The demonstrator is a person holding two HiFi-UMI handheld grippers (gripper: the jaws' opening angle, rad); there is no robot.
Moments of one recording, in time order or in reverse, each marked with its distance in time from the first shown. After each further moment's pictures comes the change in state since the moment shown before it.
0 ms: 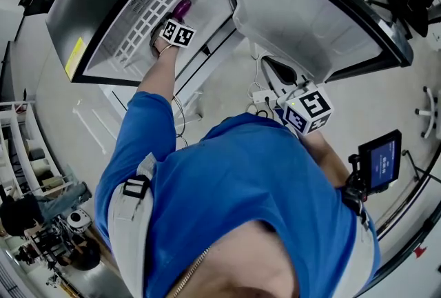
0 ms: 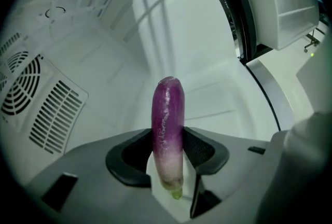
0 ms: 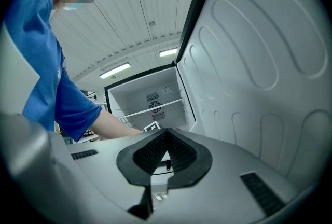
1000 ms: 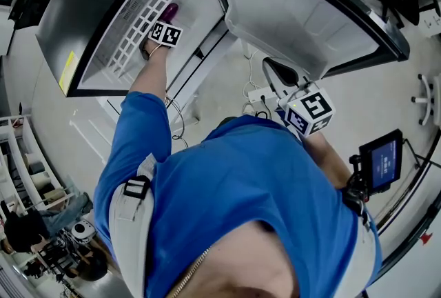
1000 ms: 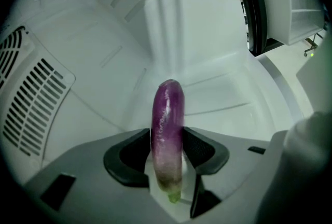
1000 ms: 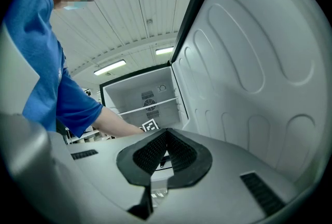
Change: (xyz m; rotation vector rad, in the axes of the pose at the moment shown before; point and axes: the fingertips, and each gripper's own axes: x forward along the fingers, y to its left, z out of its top) left arm 0.031 0.012 -0.012 -0.014 0.054 -0.042; right arm -0.009 -0.013 -0.002 -0.006 0.021 -0.070
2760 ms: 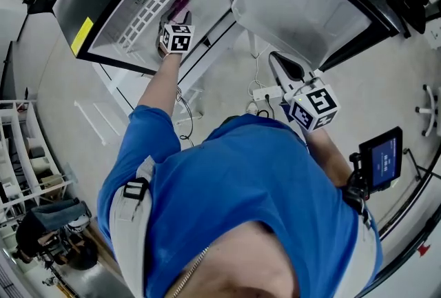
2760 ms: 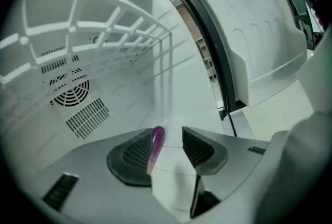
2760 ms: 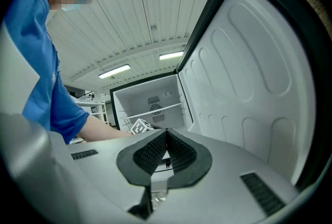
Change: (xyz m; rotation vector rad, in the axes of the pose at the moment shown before) left arm -0.112 -0.029 0.039 -0.218 -0.401 0.032; right arm -0.036 0.022 0.003 -0.017 -0.054 0.030
